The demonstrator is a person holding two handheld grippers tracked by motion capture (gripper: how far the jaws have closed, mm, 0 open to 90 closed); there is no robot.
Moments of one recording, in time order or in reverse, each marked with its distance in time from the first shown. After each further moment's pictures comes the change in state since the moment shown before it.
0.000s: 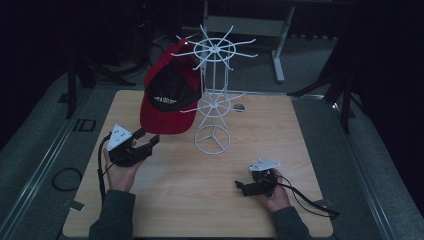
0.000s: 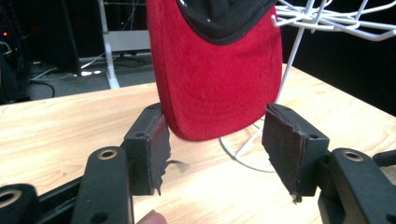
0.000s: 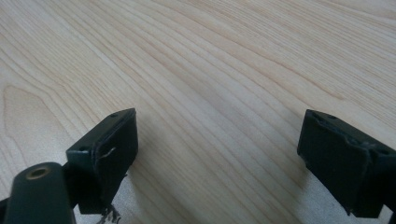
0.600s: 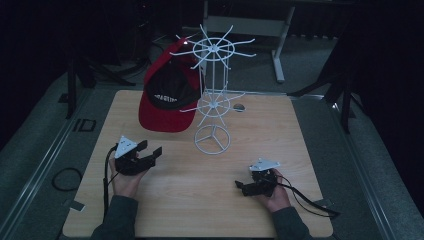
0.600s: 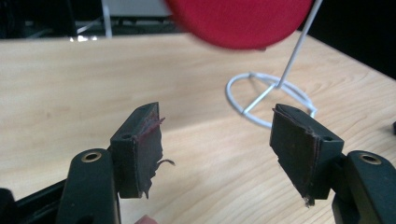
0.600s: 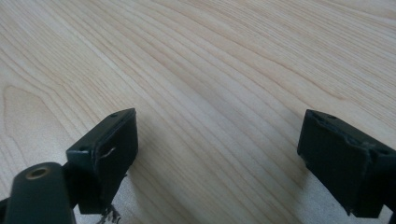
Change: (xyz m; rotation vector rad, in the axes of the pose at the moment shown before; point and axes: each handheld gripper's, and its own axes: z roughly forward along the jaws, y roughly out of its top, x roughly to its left) left arm 0.008 -0.051 0.020 0.118 0.023 -0.058; right arm 0.000 0.000 0.000 0.001 0.000 -0.001
